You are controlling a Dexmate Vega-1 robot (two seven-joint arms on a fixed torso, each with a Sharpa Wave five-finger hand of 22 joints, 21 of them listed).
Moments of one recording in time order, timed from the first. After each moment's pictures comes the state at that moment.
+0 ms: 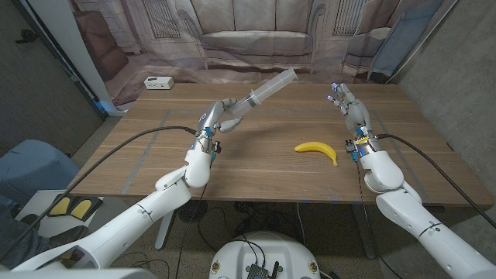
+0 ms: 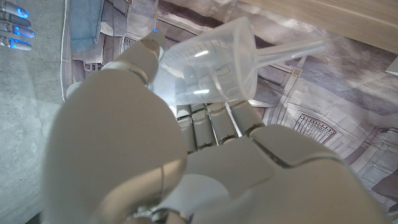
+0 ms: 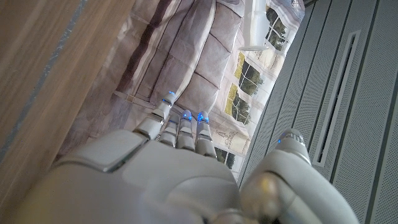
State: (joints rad) left arm 0.91 0.60 0.58 -1.63 0.38 -0.15 0.68; left_hand 1.16 -0.03 0.53 -0.20 0.27 0.79 0.11 0.27 0.22 0.81 0.02 0.37 0.36 0.84 -0.02 0.30 0.23 0.75 0.02 0.74 0.21; right arm -1.13 -0.60 -0.24 -1.63 0.35 0.56 -0.16; right_hand 0.21 0.02 0.13 -0.12 0.19 0.21 0.08 0.20 0.18 0.15 0.14 0.21 0.19 0.04 0.06 0.21 0.21 0.28 -0.01 0.20 0.17
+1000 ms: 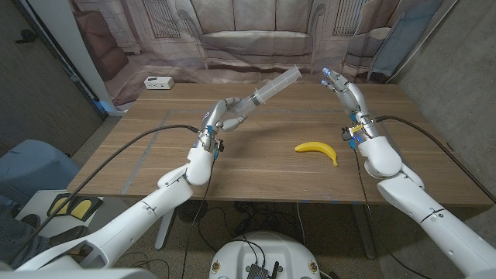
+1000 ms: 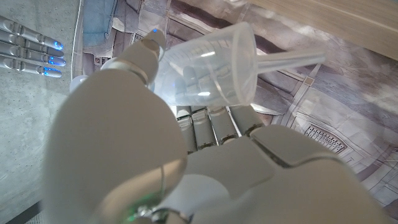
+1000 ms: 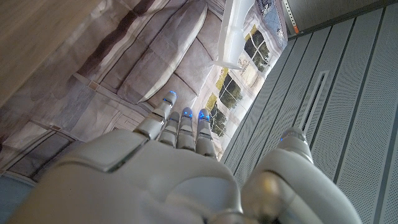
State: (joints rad) left arm 0.88 0.56 0.57 -1.56 0.36 -0.26 0.64; left_hand 1.16 -0.03 0.53 -0.20 0.26 0.79 0.11 0.27 0.22 0.82 0.02 0.36 0.37 0.85 -0.02 0.32 0.24 0.76 0.00 0.77 0.20; right arm -1.07 -0.63 -0.25 -1.71 0.19 0.51 -0.20; right_hand 0.22 0.01 0.12 -0.13 0.19 0.25 0.09 0.20 0.18 0.20 0.14 0.21 0.19 0.08 0.06 0.22 0.20 0.30 -0.02 0.20 0.17
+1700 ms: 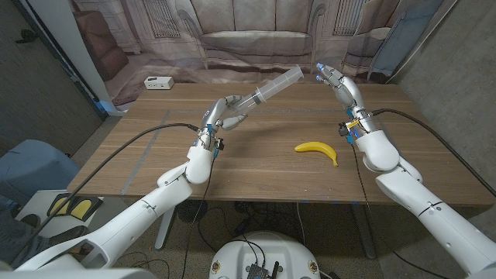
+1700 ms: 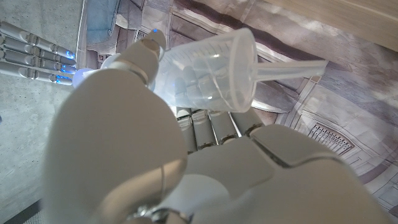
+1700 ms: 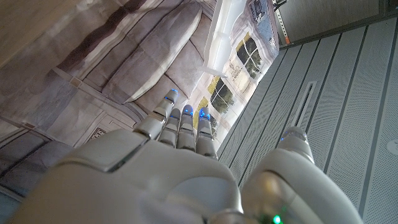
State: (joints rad) left arm 0.88 0.56 0.56 -1.56 0.37 -0.28 0.64; left_hand 1.17 -0.03 0.53 -0.20 0.25 0.79 0.11 0.27 0.23 0.82 0.02 0.36 0.38 0.85 -0.02 0.32 0.24 0.75 0.00 0.79 0.20; right arm -1.03 -0.64 -0.26 -1.71 0.15 0.51 -0.20; right_hand 0.22 0.01 0.12 -0.13 0.19 0.27 0.09 0.20 0.18 0.22 0.14 0.22 0.19 0.11 0.06 0.22 0.20 0.33 -0.03 0.20 0.17
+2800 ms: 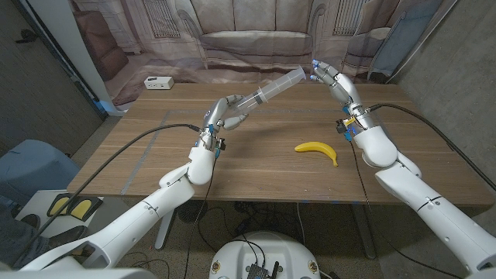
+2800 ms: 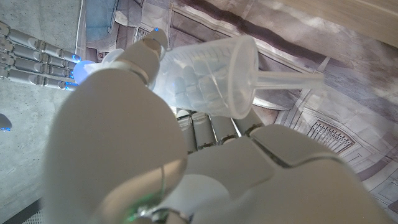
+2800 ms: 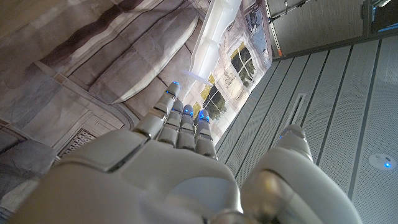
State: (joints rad) left arm 0.89 0.55 0.56 -1.58 0.39 -0.26 0.66; left_hand 1.17 -0.03 0.55 -0.22 0.24 0.79 0.11 0.27 0.23 0.83 0.03 0.36 0.40 0.86 -0.01 0.33 0.24 0.75 0.00 0.82 0.20; right arm -0.99 -0.65 -0.28 -1.70 0.09 0.50 -0.19; right_hand 0.24 0.03 0.12 -0.13 0.19 0.24 0.06 0.19 0.18 0.25 0.12 0.21 0.19 0.21 0.05 0.25 0.21 0.42 -0.02 0.22 0.17
